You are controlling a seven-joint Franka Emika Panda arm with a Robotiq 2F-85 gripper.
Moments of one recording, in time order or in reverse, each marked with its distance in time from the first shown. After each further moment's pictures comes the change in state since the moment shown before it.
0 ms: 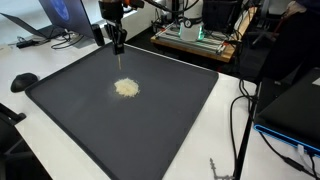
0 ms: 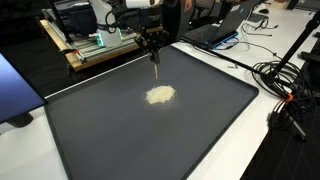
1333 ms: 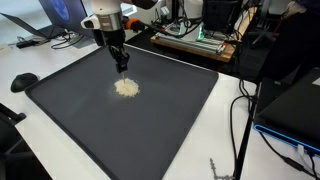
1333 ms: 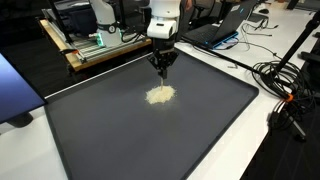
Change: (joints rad) arm 0.047 0.232 0.004 0.169 -0.061 -0.049 0.106
